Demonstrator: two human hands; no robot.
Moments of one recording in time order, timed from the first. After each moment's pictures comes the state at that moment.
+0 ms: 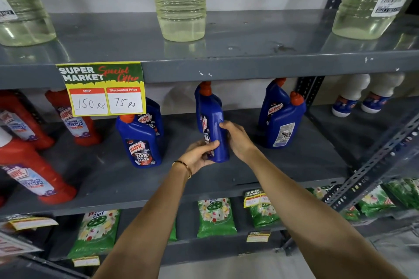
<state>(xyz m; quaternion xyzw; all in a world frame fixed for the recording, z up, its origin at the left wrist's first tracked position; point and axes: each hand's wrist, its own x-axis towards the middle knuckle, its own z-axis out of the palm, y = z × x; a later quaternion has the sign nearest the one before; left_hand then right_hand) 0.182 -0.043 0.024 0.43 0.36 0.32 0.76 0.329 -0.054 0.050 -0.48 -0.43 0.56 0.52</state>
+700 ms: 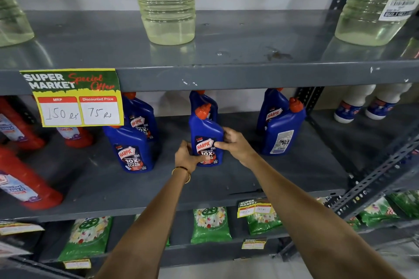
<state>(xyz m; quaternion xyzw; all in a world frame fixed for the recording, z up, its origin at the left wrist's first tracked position) 0.195 -0.020 -0.006 0.55 0.59 0.39 0.44 0.359 -0.038 0.033 -0.50 -0.53 0.51 0.46</state>
